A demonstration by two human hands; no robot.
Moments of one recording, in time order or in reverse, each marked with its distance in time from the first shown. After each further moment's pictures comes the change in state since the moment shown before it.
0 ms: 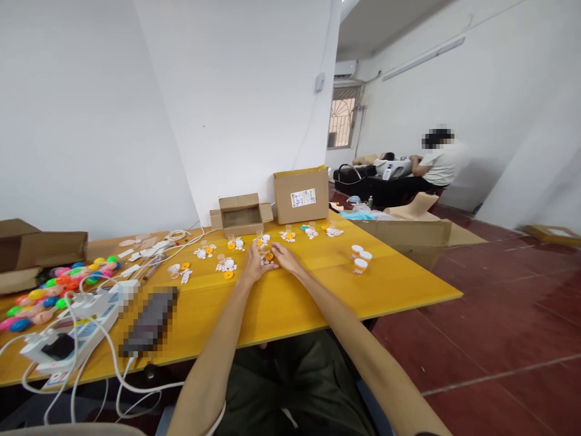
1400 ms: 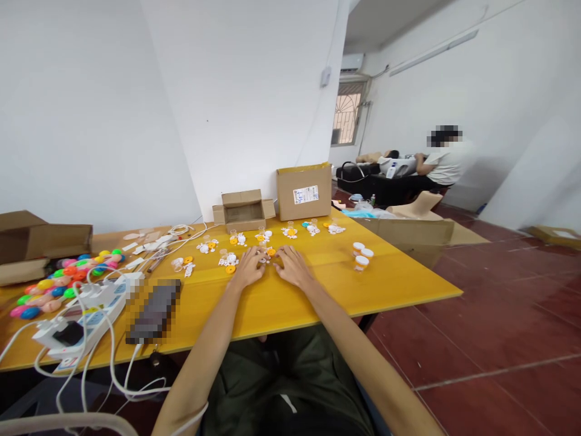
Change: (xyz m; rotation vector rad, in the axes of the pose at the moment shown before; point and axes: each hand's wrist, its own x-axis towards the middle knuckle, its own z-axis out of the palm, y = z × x) left_hand -0.028 0.037 -0.035 0.494 -0.208 0.225; right_hand -0.064 -0.033 -0.017 -0.726 0.005 -0.273
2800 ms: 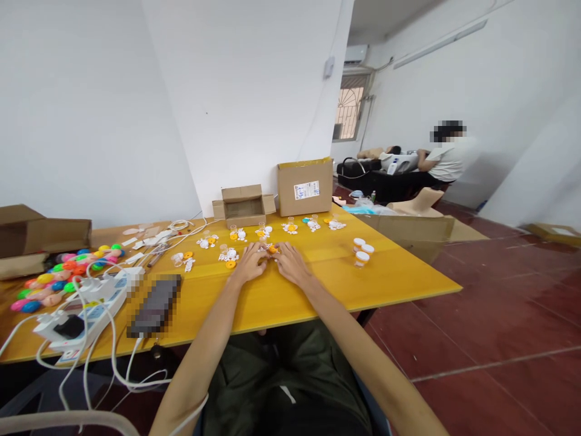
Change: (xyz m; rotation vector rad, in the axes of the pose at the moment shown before) left_hand 0.000 0.001 0.000 0.043 -0.081 -0.002; right_hand -0.001 -0.007 -0.003 -0.154 -0.092 -0.102
